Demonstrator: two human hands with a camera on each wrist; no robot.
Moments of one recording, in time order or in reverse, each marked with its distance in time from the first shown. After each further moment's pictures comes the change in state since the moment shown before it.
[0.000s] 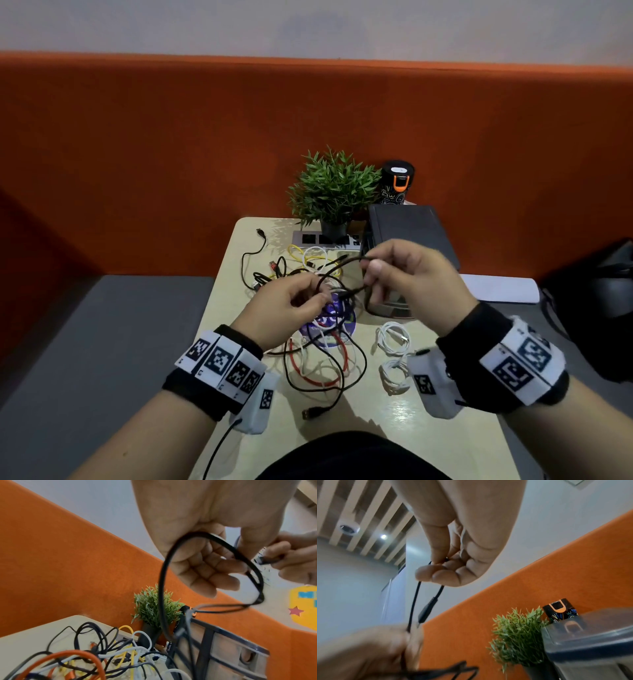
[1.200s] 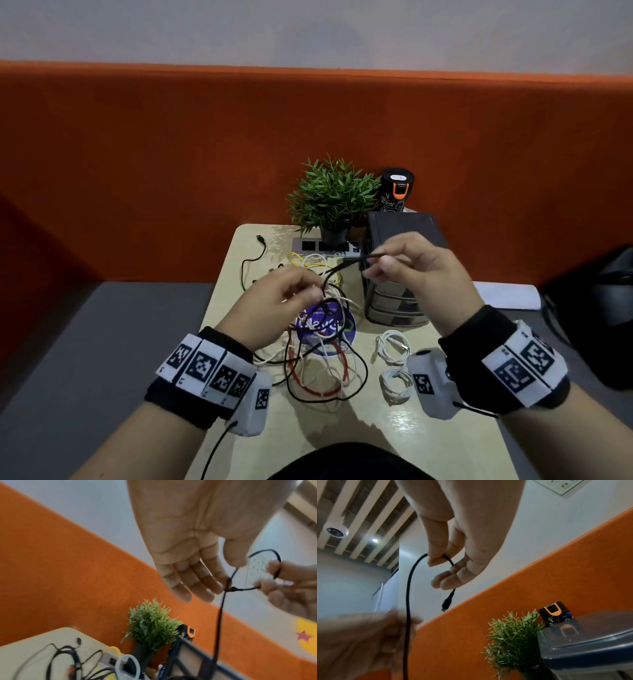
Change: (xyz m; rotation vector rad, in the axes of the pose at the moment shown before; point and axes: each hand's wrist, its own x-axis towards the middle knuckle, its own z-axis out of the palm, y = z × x) left_hand 0.007 0.013 -0.018 0.082 0.040 -0.030; right_hand 0.010 0.000 -0.009 0.096 0.124 -0.081
